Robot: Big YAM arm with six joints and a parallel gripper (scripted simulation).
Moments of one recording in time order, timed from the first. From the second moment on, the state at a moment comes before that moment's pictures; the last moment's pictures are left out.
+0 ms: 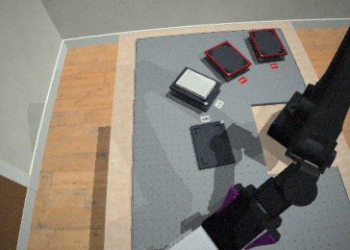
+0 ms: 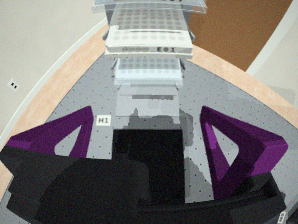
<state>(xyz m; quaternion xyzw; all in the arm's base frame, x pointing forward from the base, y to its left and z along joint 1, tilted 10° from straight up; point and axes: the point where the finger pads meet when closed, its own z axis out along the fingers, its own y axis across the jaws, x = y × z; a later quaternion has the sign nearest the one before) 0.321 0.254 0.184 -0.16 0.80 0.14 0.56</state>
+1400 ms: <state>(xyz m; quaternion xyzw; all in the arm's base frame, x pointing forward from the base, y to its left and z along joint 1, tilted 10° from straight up) 0.300 0.243 0.172 -0.16 0.80 0.14 0.56</state>
